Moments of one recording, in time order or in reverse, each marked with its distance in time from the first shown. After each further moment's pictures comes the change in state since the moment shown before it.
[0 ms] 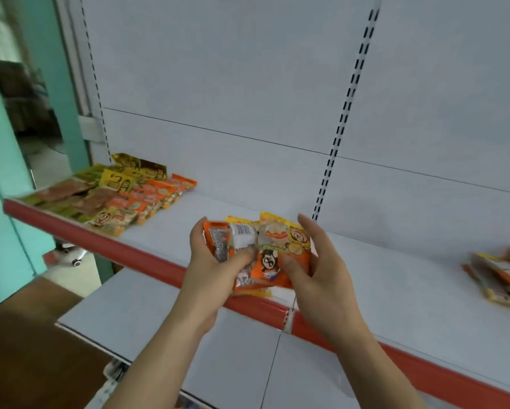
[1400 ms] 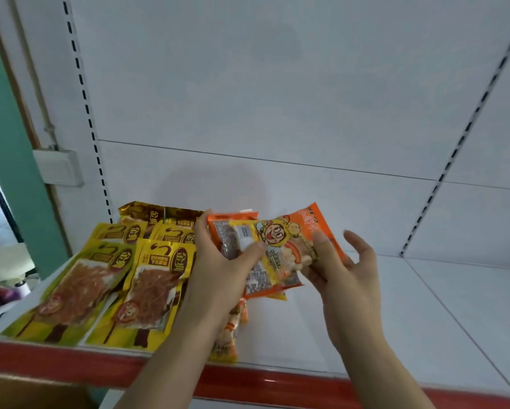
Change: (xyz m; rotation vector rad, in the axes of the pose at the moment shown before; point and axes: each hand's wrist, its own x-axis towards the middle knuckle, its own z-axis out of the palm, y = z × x) left_hand 0.265 0.029 -0.192 0.009 -0.293 0.071; right_hand 0.156 -0.057 0.268 0.492 0.632 0.339
